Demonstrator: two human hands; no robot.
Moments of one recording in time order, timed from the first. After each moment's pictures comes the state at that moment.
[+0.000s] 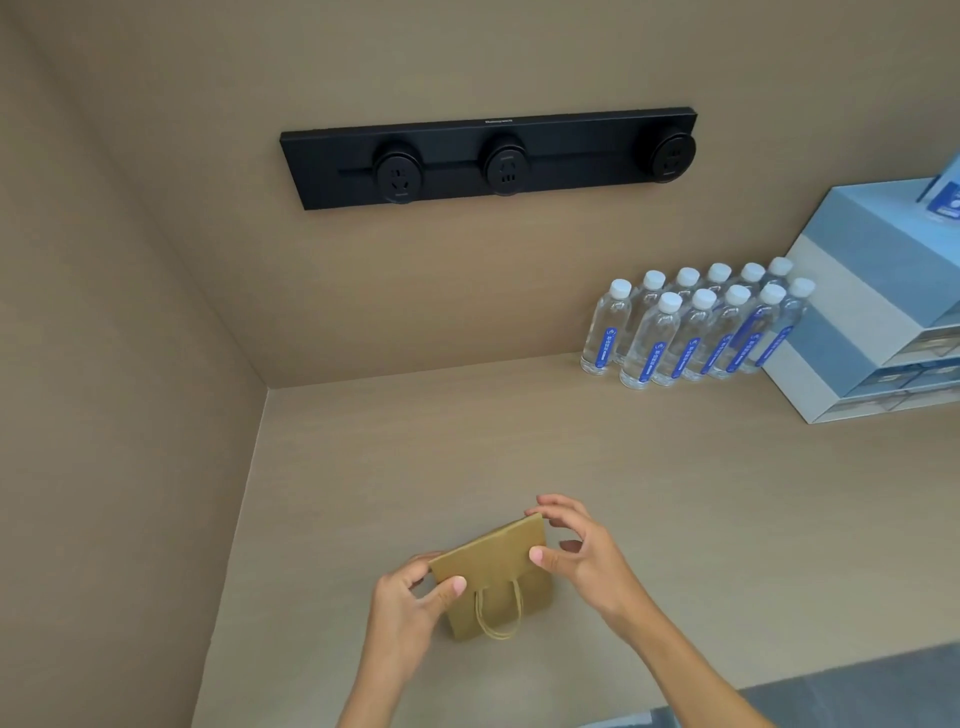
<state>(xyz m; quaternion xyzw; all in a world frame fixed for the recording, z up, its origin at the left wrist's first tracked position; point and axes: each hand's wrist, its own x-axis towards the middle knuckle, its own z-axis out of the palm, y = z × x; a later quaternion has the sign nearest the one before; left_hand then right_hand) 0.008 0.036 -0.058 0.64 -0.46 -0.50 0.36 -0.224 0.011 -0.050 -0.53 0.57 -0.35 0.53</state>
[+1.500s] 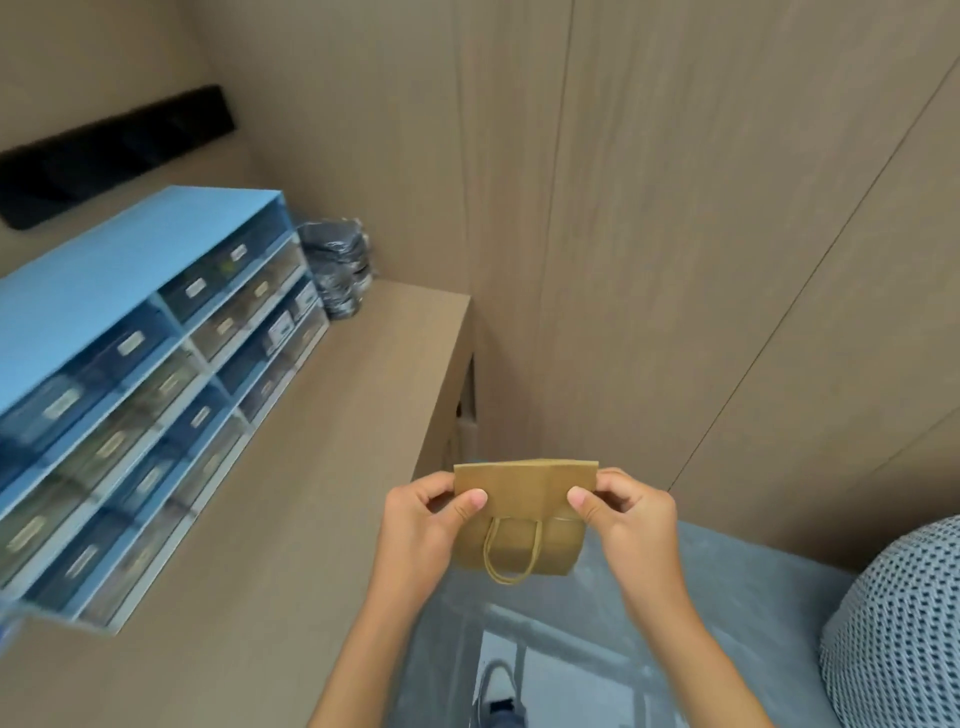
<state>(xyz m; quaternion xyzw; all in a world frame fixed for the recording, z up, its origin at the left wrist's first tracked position) -0.780 0.150 0.040 0.11 -0.74 -0.65 0.11 -0.833 0.353 0.027 -0.06 0.72 -0.69 0.00</state>
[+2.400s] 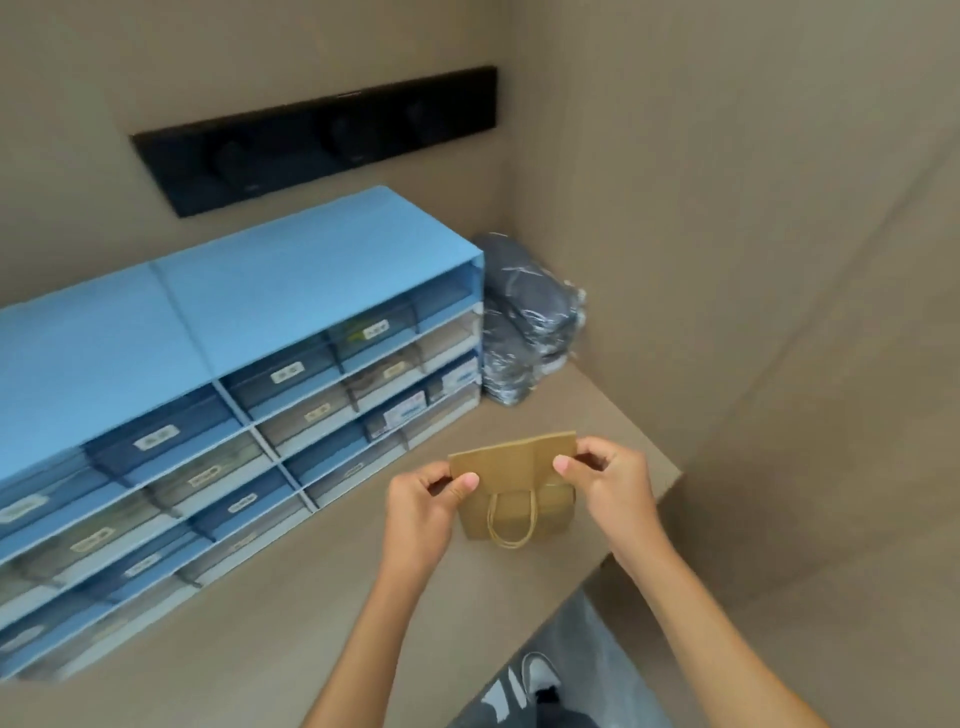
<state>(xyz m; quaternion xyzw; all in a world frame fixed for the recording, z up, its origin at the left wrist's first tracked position) -1.094 -0.075 -0.002 0.43 -0.65 -0.55 0.32 -1.282 0.025 -0.005 -0.33 0.70 -0.58 0.26</state>
